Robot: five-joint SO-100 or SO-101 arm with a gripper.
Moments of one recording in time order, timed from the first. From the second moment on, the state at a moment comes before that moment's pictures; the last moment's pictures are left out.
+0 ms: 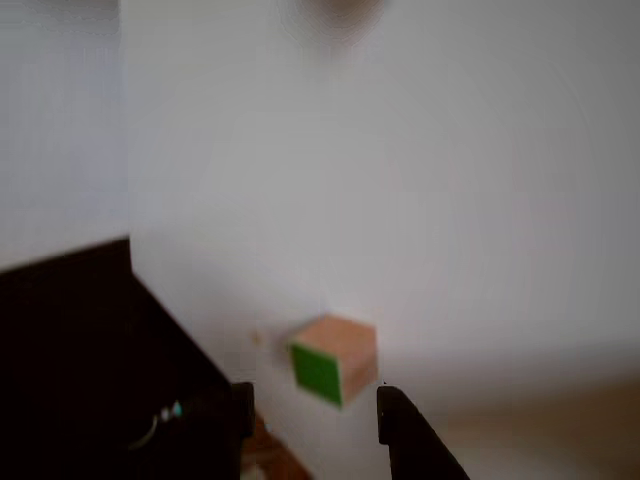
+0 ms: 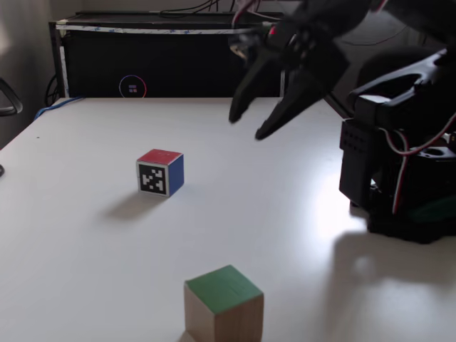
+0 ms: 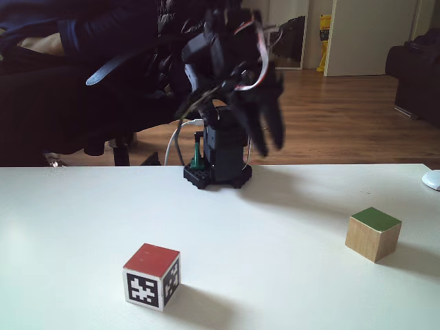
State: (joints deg) arm -9.6 154.7 128.4 79.6 -5.2
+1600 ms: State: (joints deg) arm -32.1 69.2 74.1 86.3 5.7
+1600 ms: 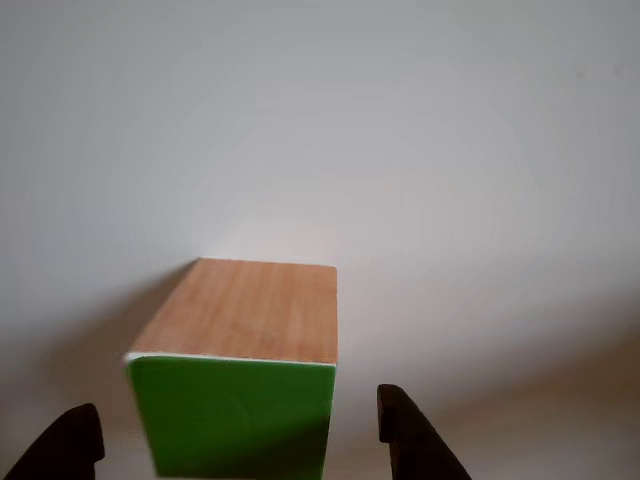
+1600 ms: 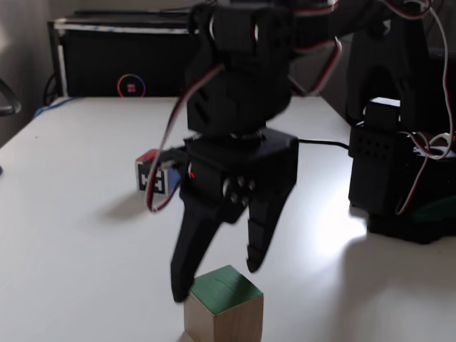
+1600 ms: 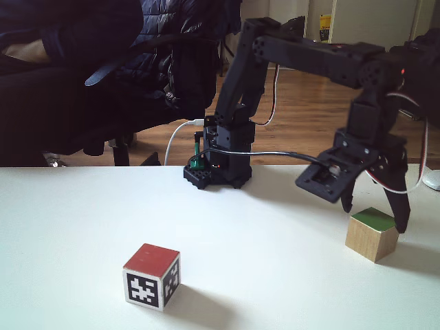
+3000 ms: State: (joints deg) arm -33.0 60.1 65.0 85.9 10.5
